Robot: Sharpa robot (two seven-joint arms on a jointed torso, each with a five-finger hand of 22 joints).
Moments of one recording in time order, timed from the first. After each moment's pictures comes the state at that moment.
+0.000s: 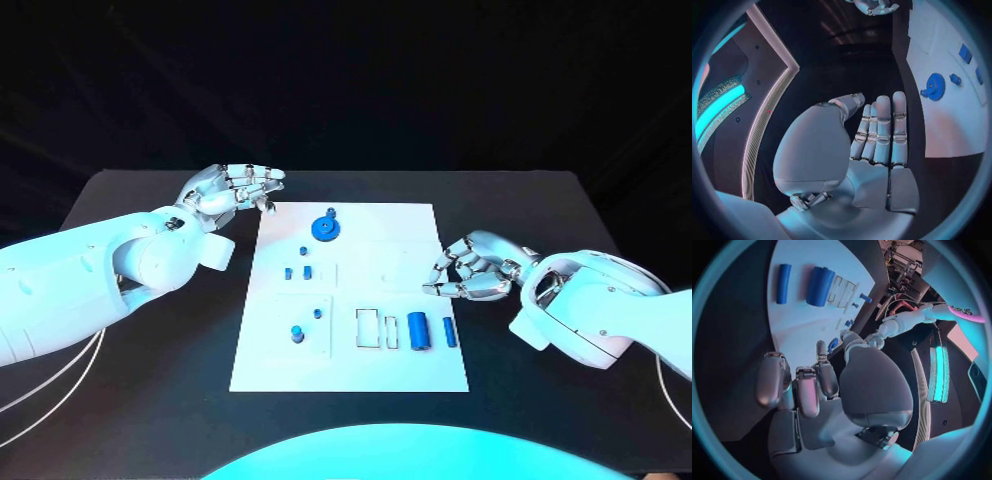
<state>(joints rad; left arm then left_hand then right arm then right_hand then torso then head) 1.17 -0.87 -0.03 1.39 -0.10 -0.11 0.36 1.42 -0.21 0.55 0.11 0.18 0.89 0.18 0.24 0.32 0.84 0.12 0.67 0.20 1.03 0.05 1.06 0.52 0.17 0.90 0.14 0.87 0.63 1.21 -1.16 -0.21 1.93 -1.05 -0.41 -0.28 1.24 -0.19 0.09 0.29 0.39 0.95 0.11 0.38 0.42 1.40 0.03 1.39 1.25 1.47 -0.04 1.53 1.31 0.08 1.44 0.06 1.22 1.31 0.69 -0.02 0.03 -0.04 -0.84</state>
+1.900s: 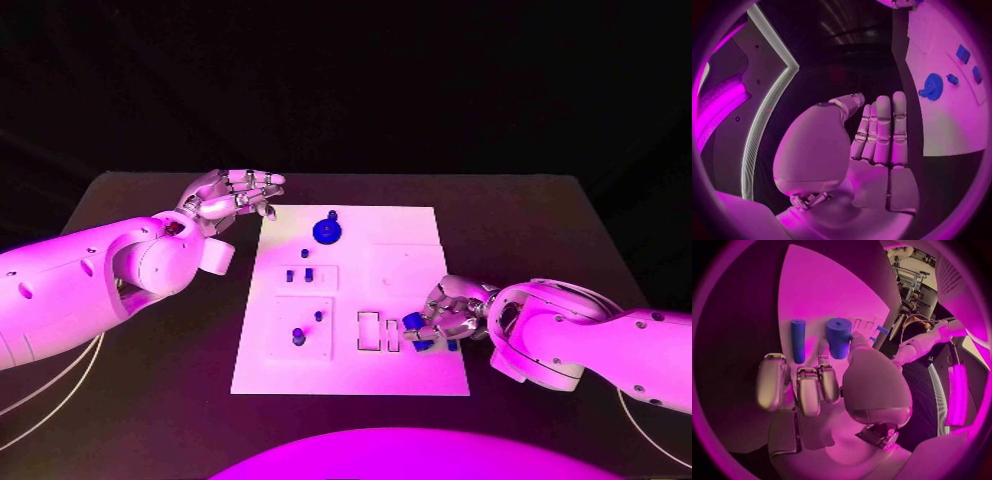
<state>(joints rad) 1.16 -0.88 -0.03 1.40 -0.10 -0.10 0.36 1.42 -0.21 0.55 0.11 0.18 0.89 0.18 0.24 0.32 0.84 0.12 0.67 0.19 1.03 0.05 1.06 0.52 0.17 0.90 0.14 0.87 0.63 1.12 -1.02 -0.21 1.87 -1.14 -0.28 -0.50 1.23 -0.13 -0.09 0.29 0.39 0.97 0.08 0.48 0.72 1.46 0.00 1.44 1.31 1.47 -0.05 1.54 1.31 0.08 1.46 0.05 1.25 1.31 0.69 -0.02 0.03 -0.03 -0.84</state>
